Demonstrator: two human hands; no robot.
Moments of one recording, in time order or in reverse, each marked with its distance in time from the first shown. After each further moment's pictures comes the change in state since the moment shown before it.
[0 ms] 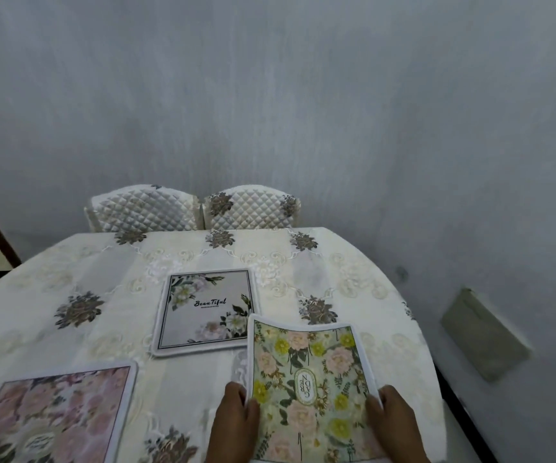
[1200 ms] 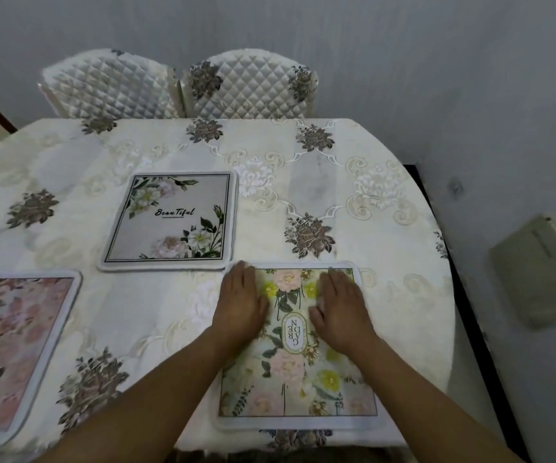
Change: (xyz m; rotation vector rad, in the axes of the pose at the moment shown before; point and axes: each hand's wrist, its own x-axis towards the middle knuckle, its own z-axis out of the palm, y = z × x) left_hand 0.127 0.009 0.155 0.676 -0.030 0.307; right_hand 0.174 0.031 0.069 -0.428 -0.209 -0.731
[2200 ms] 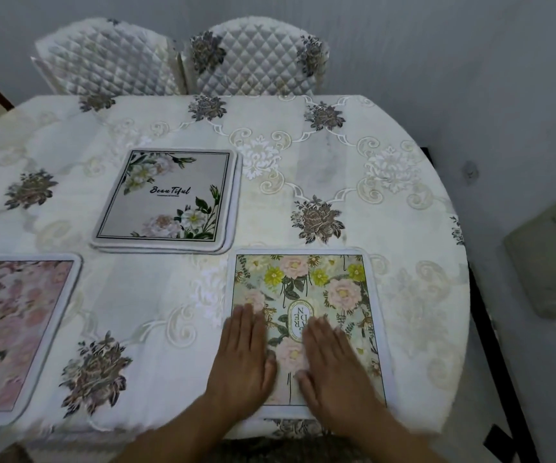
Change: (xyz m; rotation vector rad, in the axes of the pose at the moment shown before) left_hand -0.117 0.002 0.045 0.085 -0.067 0.111; right_hand -0.104 -0.039 0.043 -0.004 -0.083 -0.181
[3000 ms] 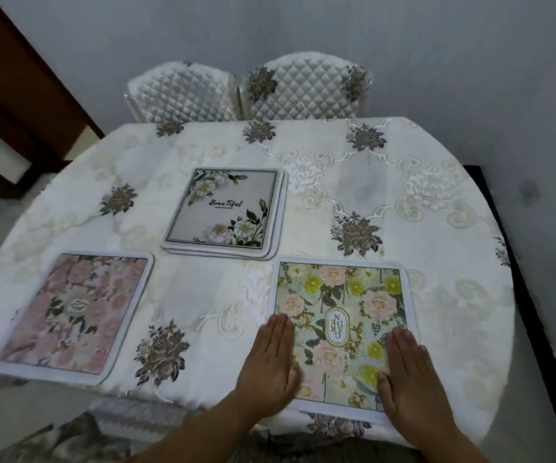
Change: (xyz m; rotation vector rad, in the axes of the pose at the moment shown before) left_hand -0.024 -0.012 -0.026 -0.056 -0.090 -0.034; right_hand -0.028 0.040 -0.030 -0.015 0.081 0.166
